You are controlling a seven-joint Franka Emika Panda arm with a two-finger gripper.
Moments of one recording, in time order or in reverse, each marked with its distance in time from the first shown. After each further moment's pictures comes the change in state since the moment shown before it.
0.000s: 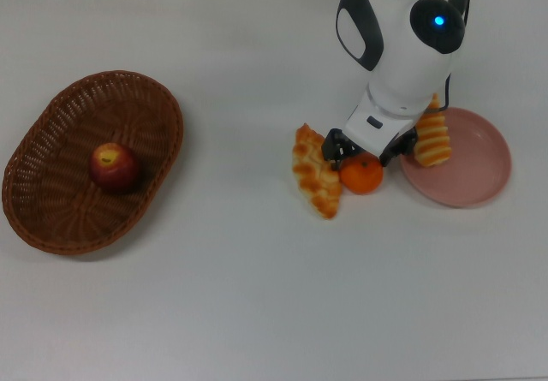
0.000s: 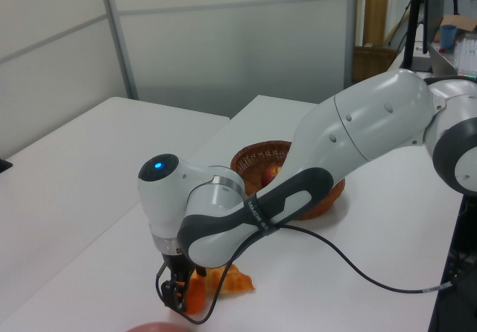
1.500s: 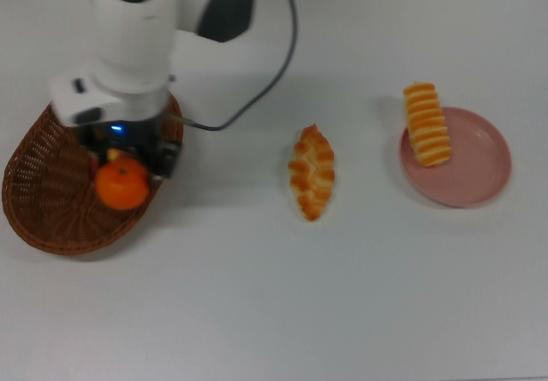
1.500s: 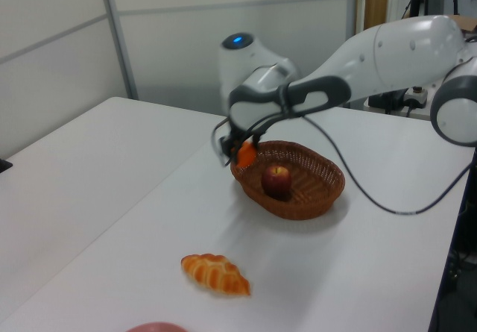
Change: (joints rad) arm -0.372 -0.093 -0.183 0.087 -0.001 0.010 -0.101
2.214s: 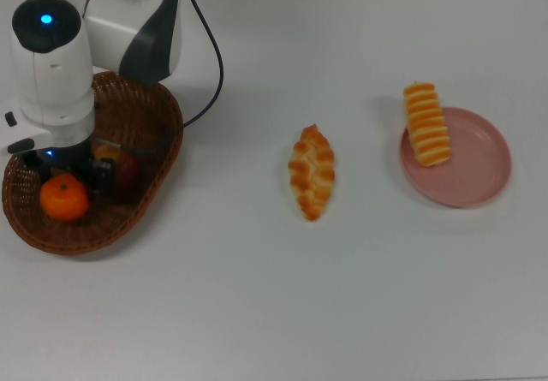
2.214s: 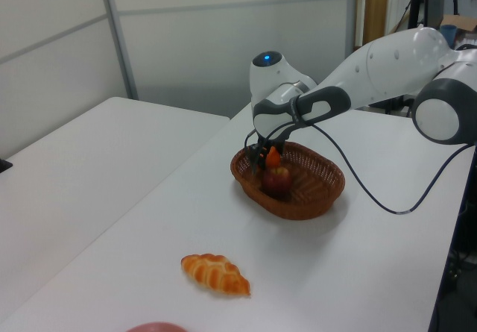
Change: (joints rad) arm -0.144 0.123 0.011 -0.018 0.003 0.143 -0.170
